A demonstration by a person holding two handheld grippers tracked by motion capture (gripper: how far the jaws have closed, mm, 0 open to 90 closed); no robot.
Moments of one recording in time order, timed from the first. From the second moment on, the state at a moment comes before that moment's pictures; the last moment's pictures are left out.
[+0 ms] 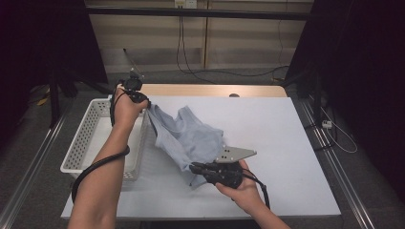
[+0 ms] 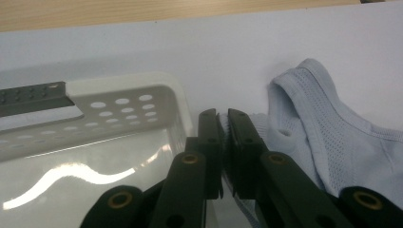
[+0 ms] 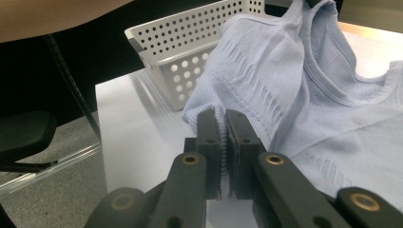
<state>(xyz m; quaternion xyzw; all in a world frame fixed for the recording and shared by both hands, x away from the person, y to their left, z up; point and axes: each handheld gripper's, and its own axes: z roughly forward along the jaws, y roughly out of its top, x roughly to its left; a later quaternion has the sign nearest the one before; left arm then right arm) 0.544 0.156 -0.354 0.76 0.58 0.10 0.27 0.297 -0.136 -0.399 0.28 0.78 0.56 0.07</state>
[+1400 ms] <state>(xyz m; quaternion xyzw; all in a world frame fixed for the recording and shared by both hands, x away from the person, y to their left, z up) 0.558 0.125 -0.352 0.77 0.55 0.11 0.31 0.304 -0.181 -0.415 0.33 0.78 0.51 0.12</state>
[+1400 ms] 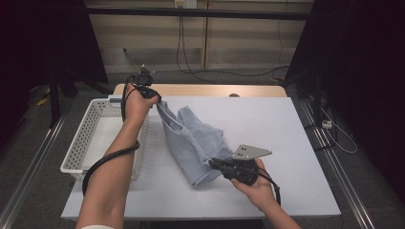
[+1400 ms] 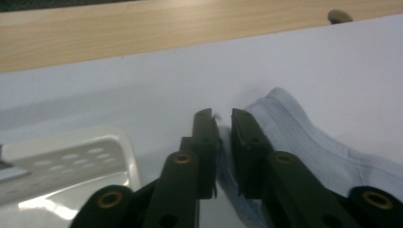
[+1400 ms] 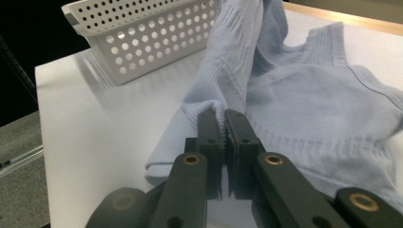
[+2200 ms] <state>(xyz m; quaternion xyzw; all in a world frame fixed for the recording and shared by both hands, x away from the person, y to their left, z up) 0.534 0.129 -0.360 0.78 0.51 0.11 0.34 0.310 -0.211 -0.433 0.38 0.79 0.44 0.18</state>
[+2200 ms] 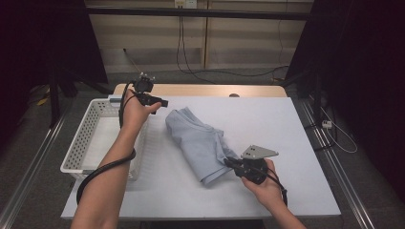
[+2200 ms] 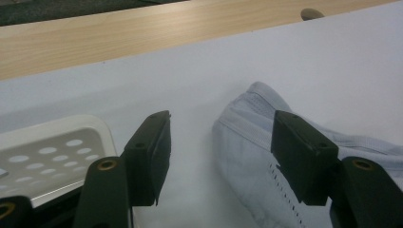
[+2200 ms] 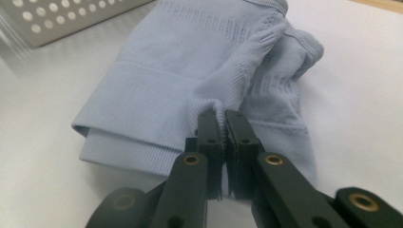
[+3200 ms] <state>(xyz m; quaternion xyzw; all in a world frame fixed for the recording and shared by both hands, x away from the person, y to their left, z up) 0.514 0.113 -0.362 0.80 0.49 0.09 0.35 0.314 -0.220 -0.427 0.40 0.78 0.43 0.19</state>
